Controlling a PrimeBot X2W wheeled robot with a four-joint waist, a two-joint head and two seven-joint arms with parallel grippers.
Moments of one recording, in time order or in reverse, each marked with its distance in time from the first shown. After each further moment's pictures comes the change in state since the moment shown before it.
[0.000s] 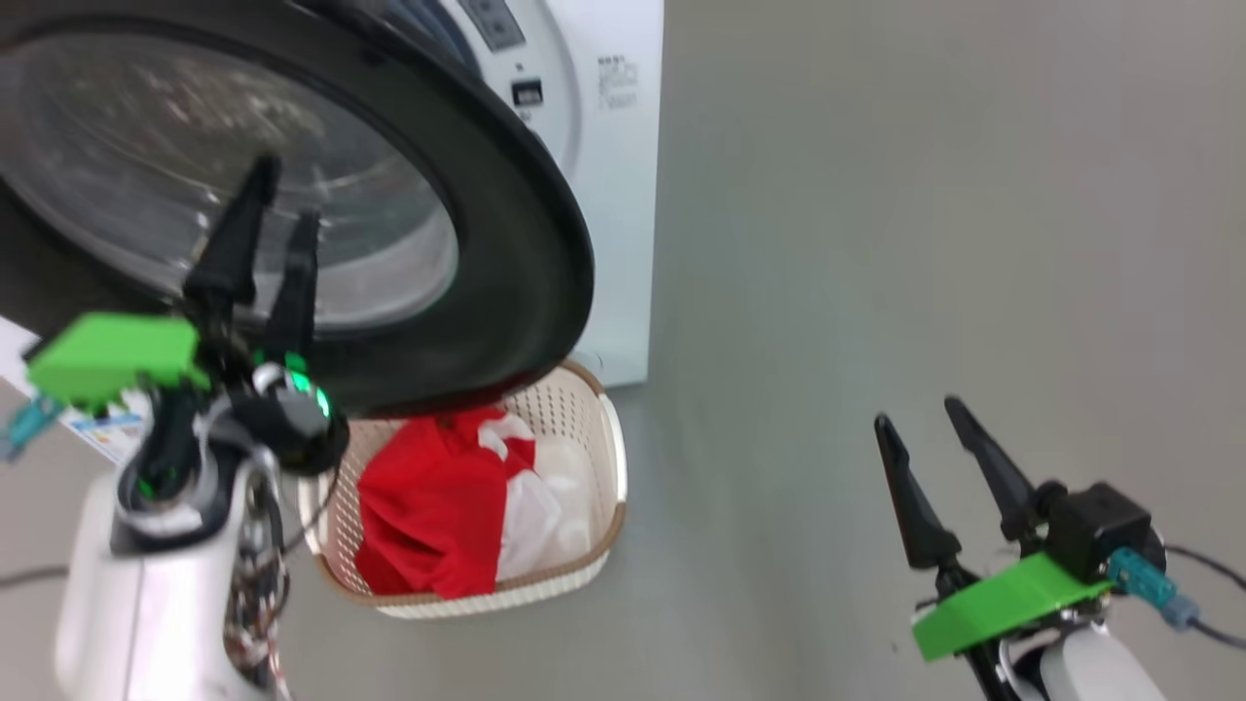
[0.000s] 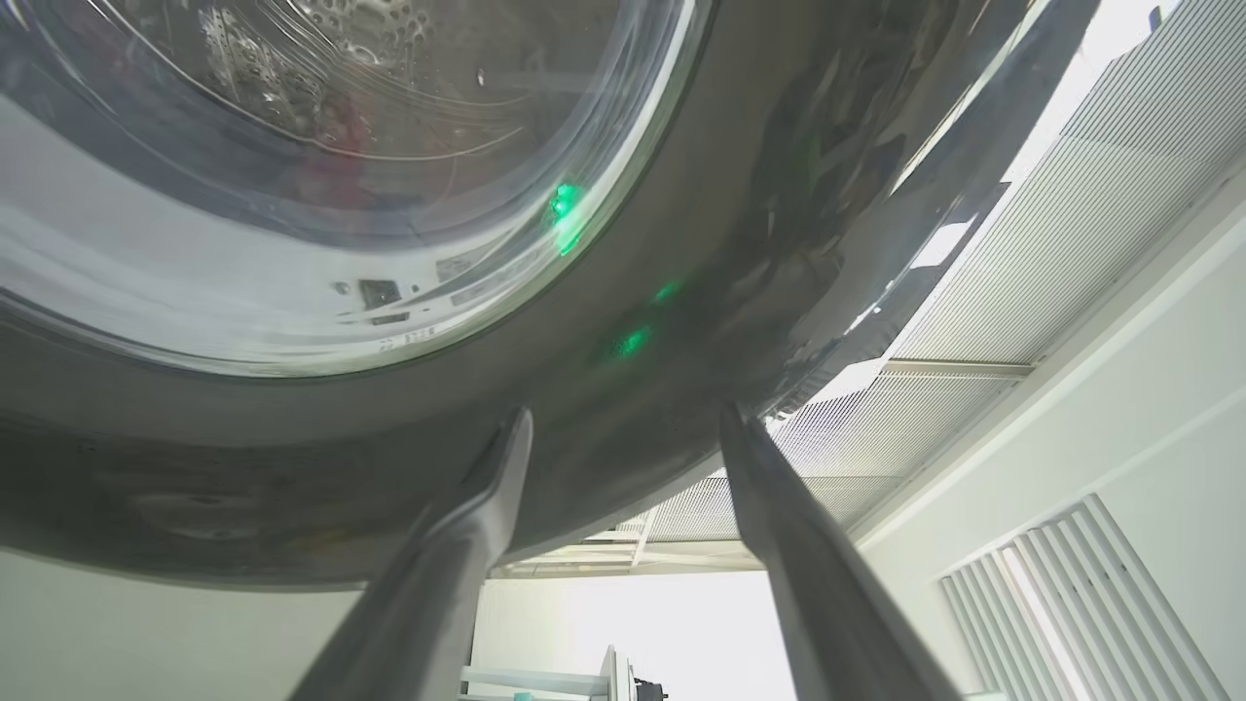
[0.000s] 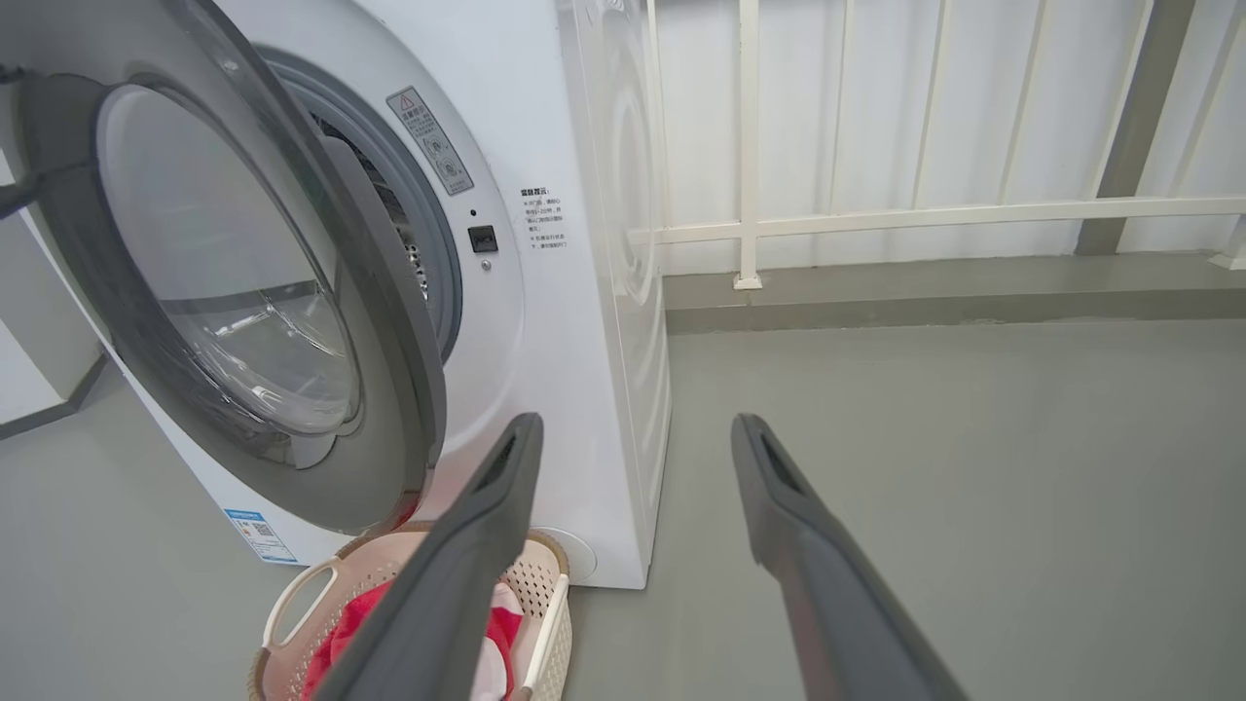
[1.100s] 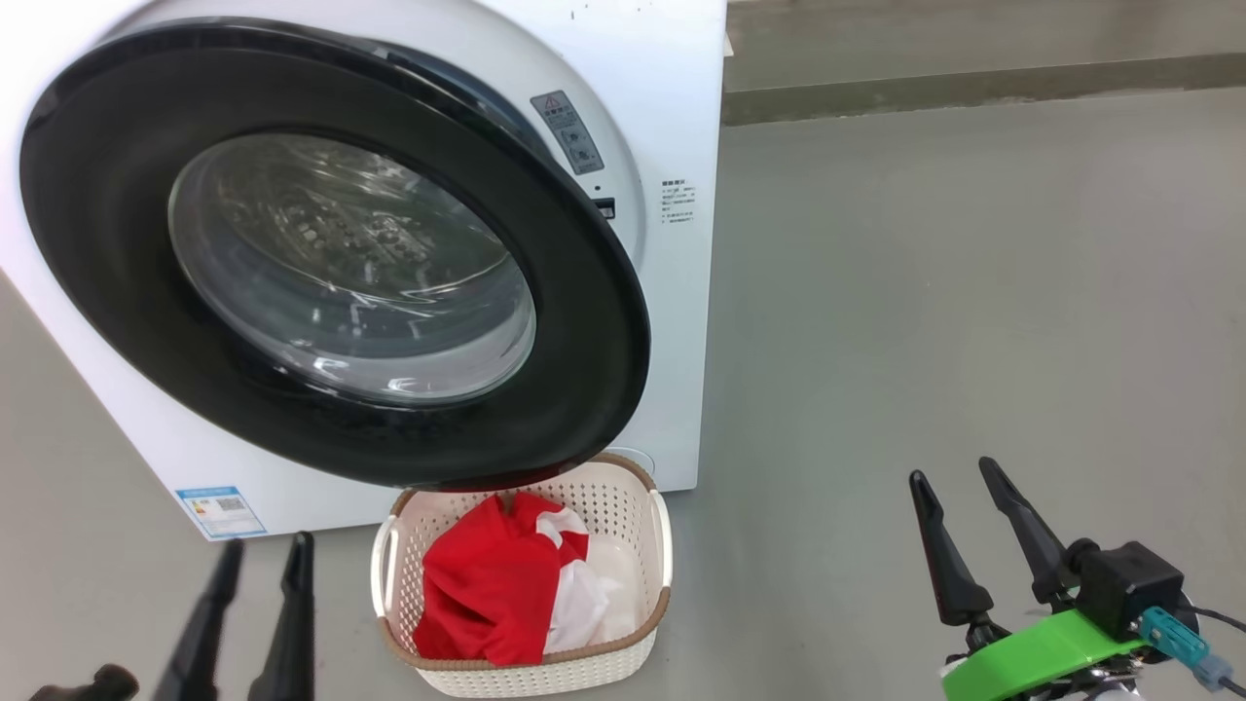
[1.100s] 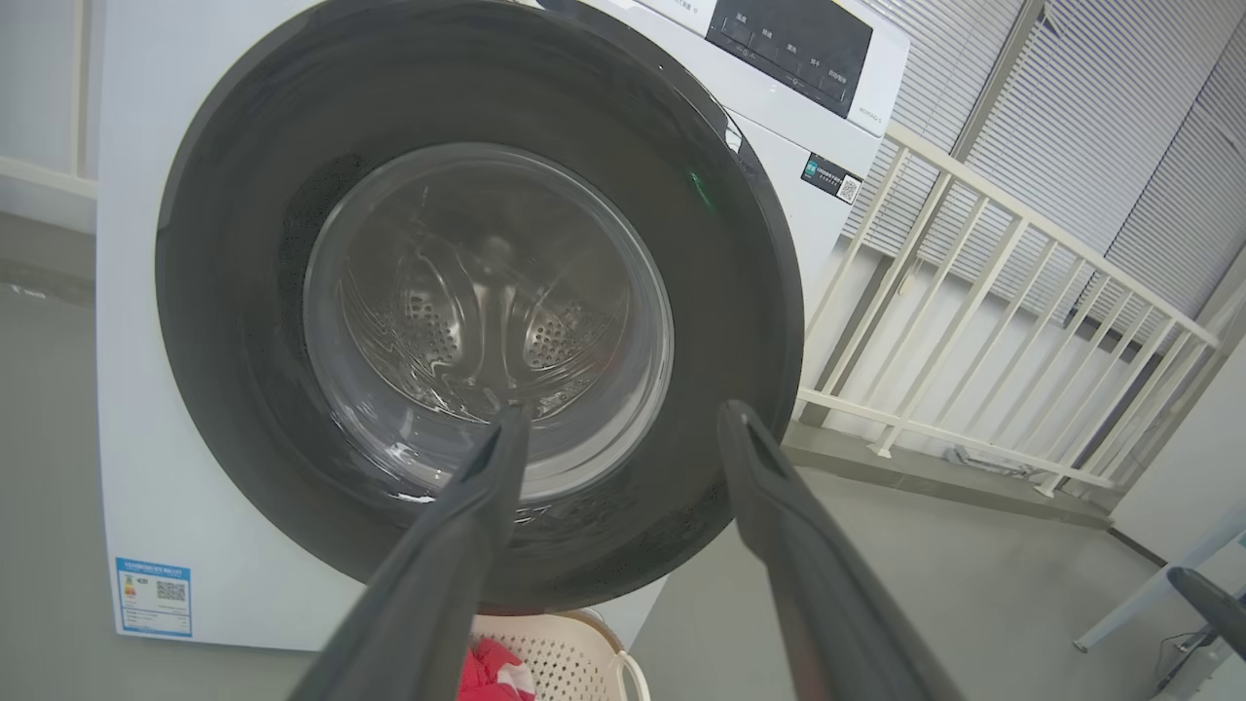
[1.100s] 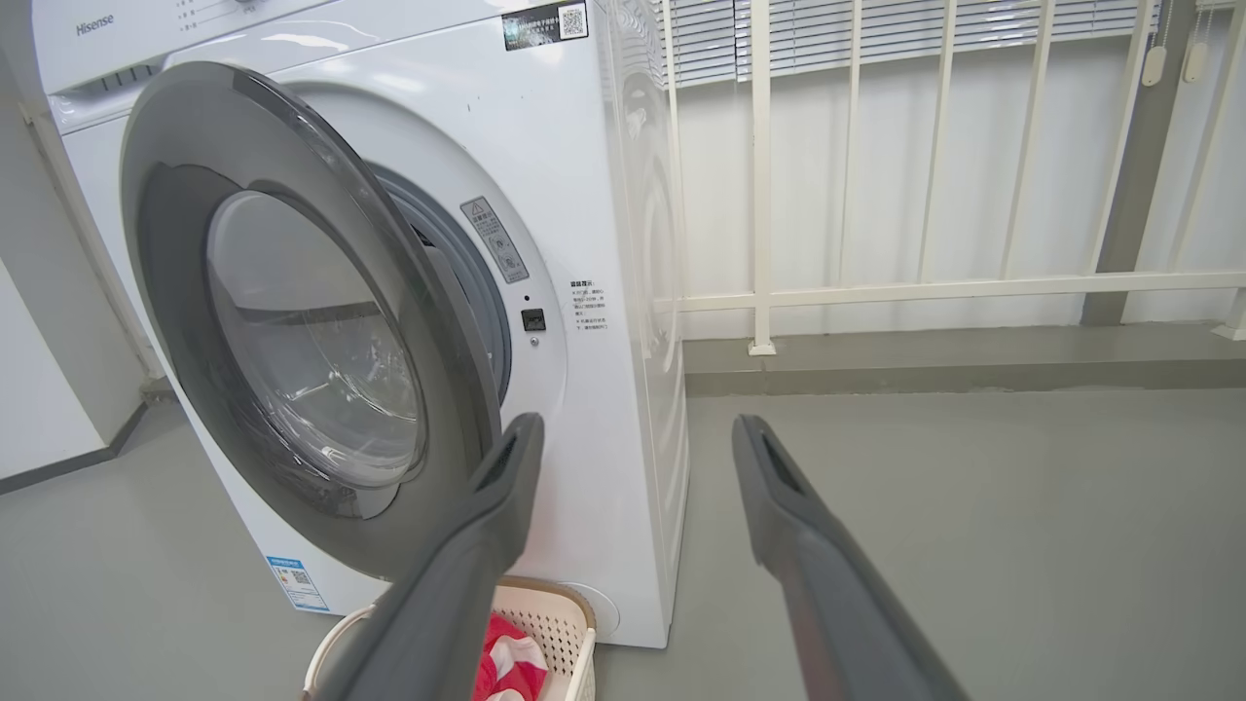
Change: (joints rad) left arm 0.731 0.195 -0.146 -0.394 1.087 -0.157 -0.451; right arm 0.123 -0.002 -0.046 -0.028 0.010 0.000 0.000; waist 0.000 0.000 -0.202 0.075
